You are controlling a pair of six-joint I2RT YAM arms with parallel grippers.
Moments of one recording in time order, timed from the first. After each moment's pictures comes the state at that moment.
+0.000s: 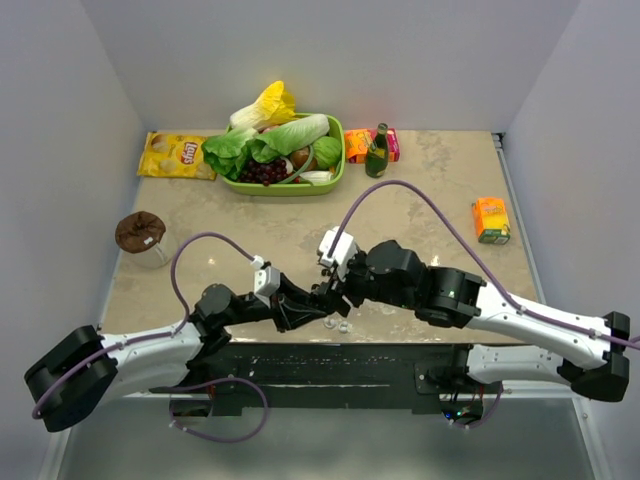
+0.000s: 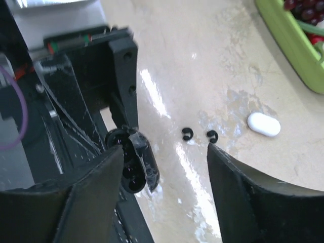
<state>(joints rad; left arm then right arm) -0.86 0.99 0.13 1.04 0.56 -0.36 1.19 1.05 1.04 -0.47 0.11 -0.06</state>
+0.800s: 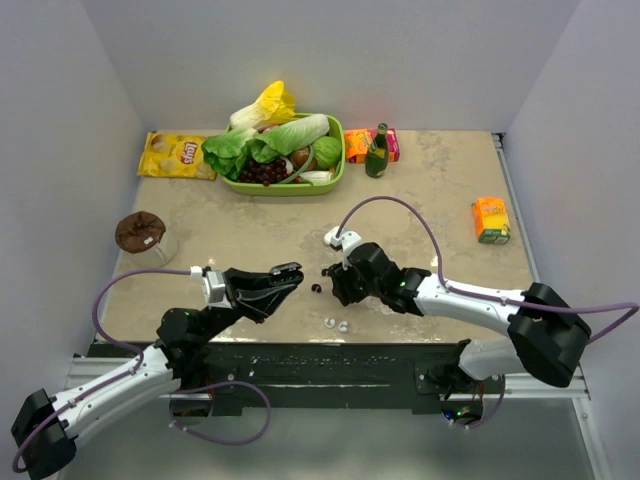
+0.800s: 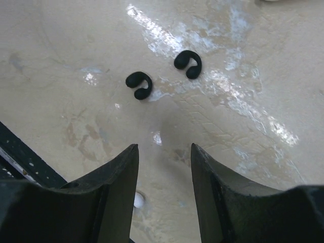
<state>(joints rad) -0.86 0.43 0.05 0.84 0.17 -0.31 0.91 1.31 0.66 -0.10 0.08 0.29</state>
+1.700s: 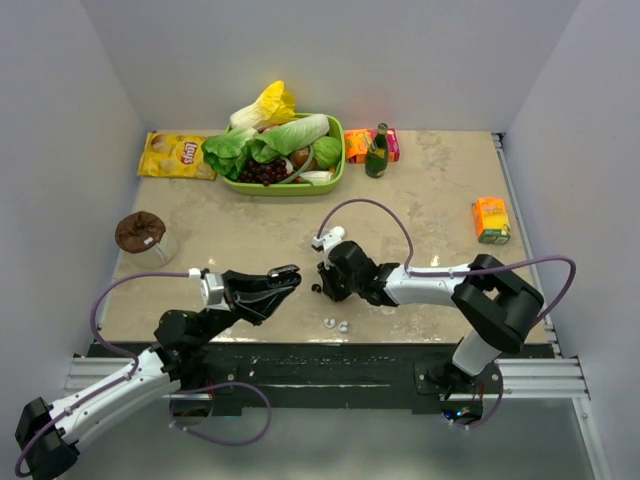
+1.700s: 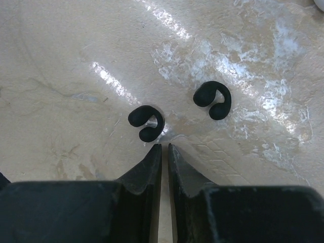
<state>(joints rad) -0.86 0.33 0.05 0.72 0.17 -0.30 0.91 1.61 0.74 0.08 0.02 0.30</state>
